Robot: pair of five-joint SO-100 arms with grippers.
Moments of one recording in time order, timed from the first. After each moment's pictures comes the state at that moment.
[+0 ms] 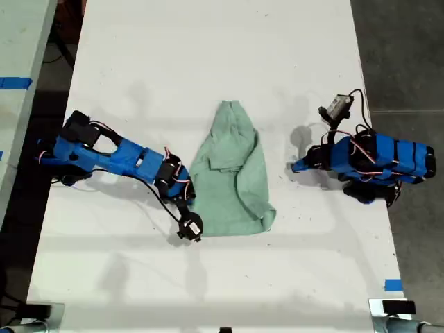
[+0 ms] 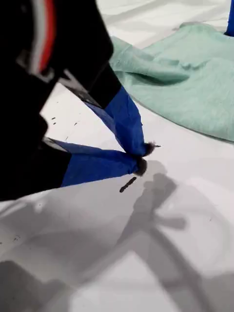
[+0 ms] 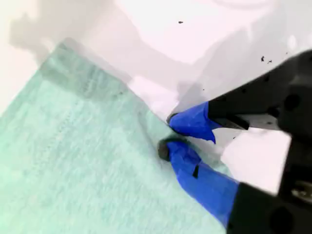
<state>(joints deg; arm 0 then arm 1) 9.8 65.9 79.1 70.8 -36.9 11.3 200.2 174.8 77.3 -11.5</state>
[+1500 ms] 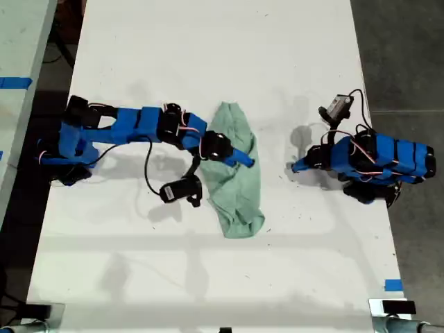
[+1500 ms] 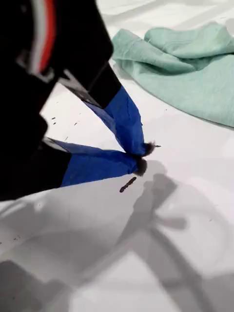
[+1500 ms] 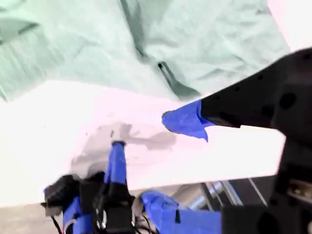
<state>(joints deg) -5.4 74.4 56.3 57.2 13.4 11.3 200.2 174.8 77.3 -11.4</state>
